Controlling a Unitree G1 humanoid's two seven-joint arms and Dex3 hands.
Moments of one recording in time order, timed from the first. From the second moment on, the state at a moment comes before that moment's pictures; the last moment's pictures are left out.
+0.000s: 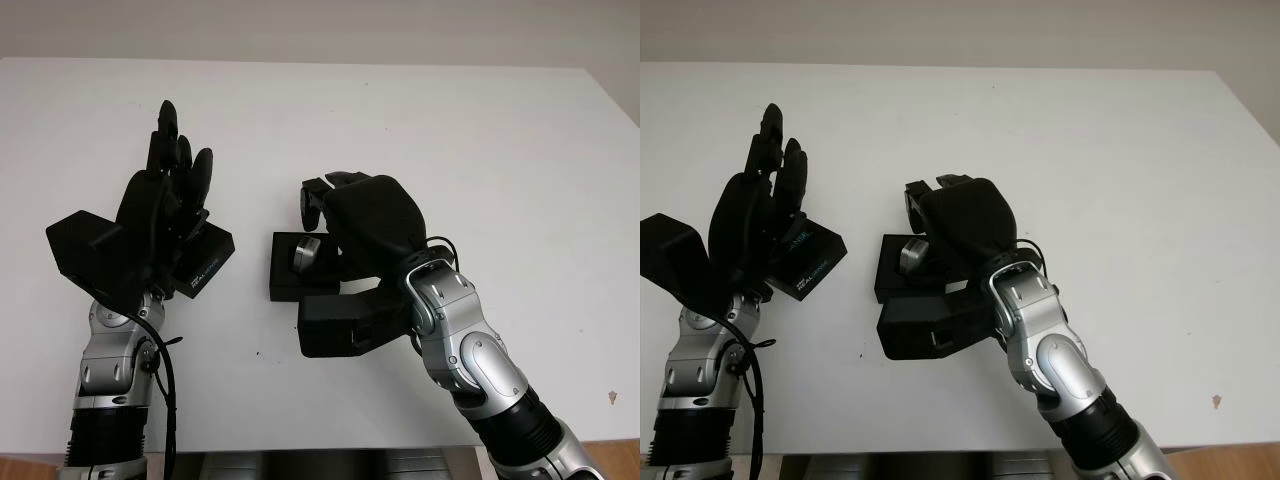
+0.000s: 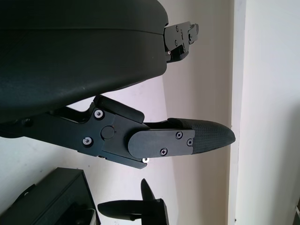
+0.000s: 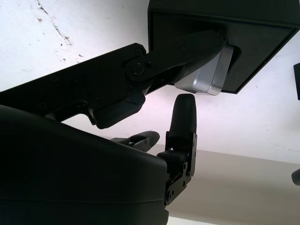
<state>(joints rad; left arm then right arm) -0.31 0.21 0.18 0.02 -0.18 0.04 -0.16 -0.43 -0.26 0.45 -0.21 -1.20 0.24 0.32</state>
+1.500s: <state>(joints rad) -0.31 0.20 0.18 0.02 -0.18 0.03 -0.15 -0.44 -0.27 0.42 -0.19 -1.14 0.24 0.42</state>
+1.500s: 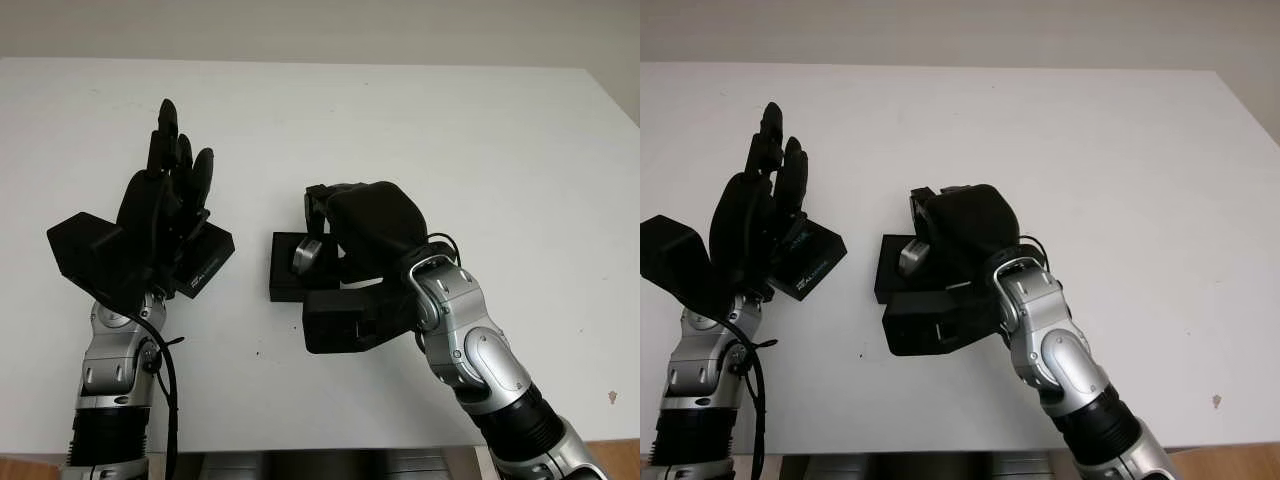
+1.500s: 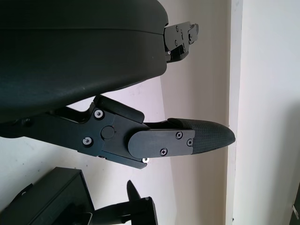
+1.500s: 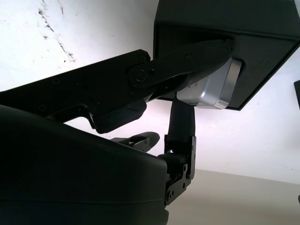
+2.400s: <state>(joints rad) -0.31 0.20 0.18 0.02 -0.17 0.04 -0.13 -0.51 -0.28 0.38 -0.21 -0.93 0.26 0.59</state>
